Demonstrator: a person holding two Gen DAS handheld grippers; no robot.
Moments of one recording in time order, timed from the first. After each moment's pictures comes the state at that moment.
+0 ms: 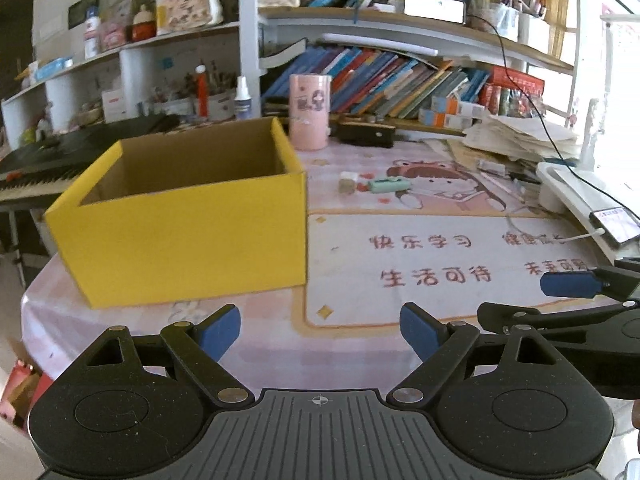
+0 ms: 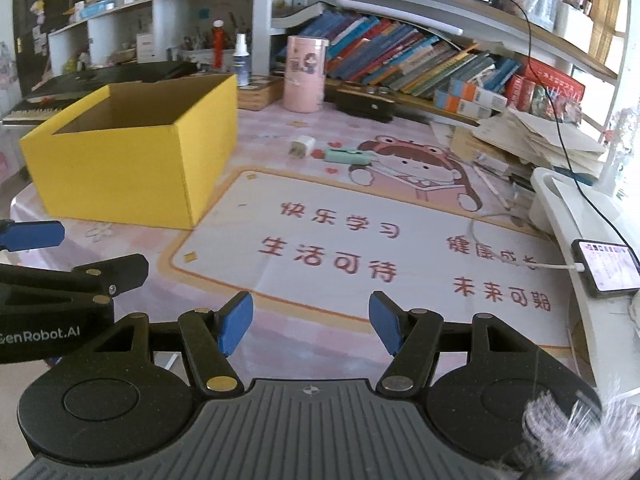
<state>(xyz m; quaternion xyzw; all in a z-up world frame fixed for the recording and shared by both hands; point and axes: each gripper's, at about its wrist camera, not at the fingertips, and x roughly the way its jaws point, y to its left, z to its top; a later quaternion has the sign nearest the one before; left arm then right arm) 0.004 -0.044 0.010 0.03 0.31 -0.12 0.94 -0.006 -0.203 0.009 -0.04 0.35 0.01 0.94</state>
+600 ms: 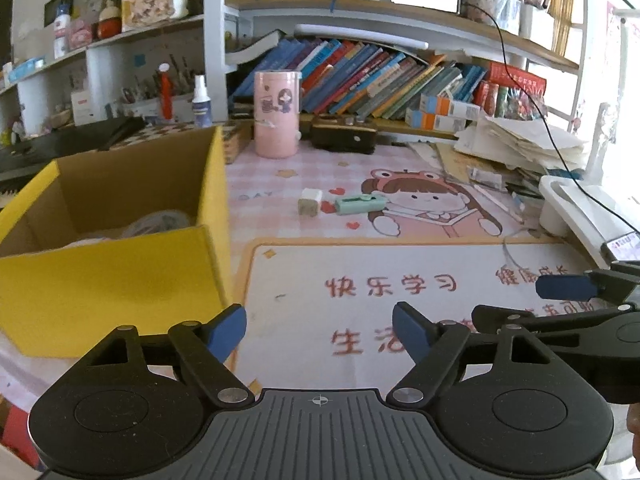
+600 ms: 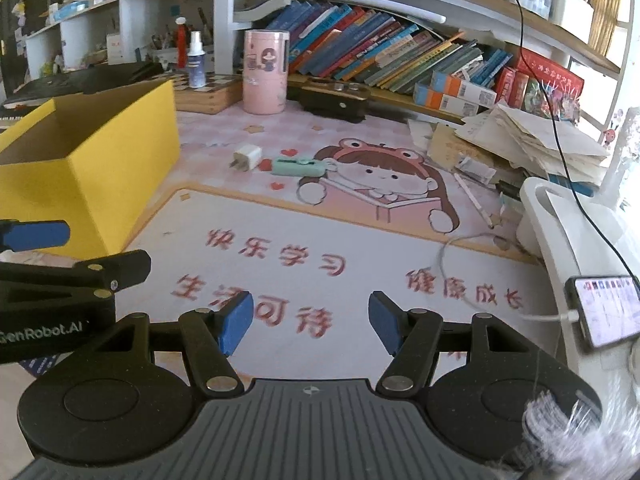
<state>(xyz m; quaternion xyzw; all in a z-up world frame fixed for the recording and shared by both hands) 0.075 -0.111 0.005 0.03 0.32 -0.13 0.94 0.064 -0.267 0.007 -0.04 0.36 0.00 0.93</state>
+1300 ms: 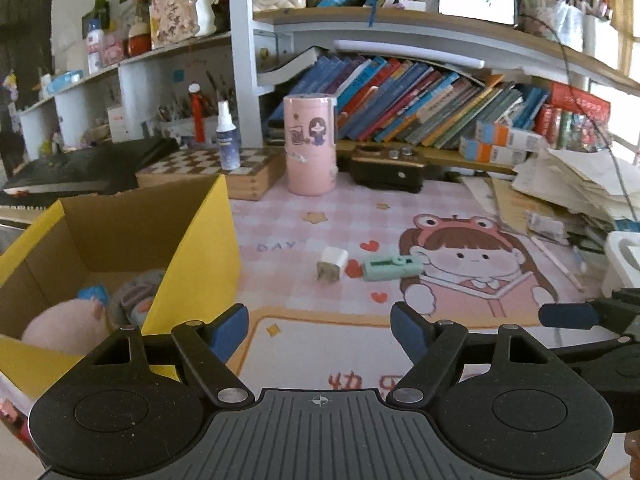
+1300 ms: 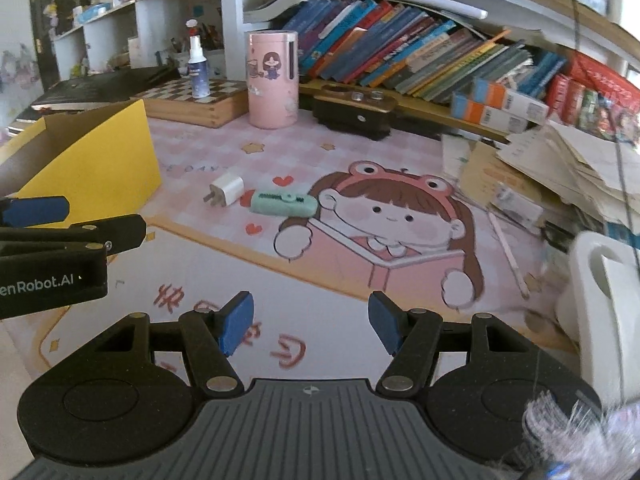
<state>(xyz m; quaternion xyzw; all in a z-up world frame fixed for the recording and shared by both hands) 0.148 -0.162 0.020 0.03 0.30 -0.02 0.95 0.163 -0.326 0.001 -0.04 0.36 0.10 0.93</state>
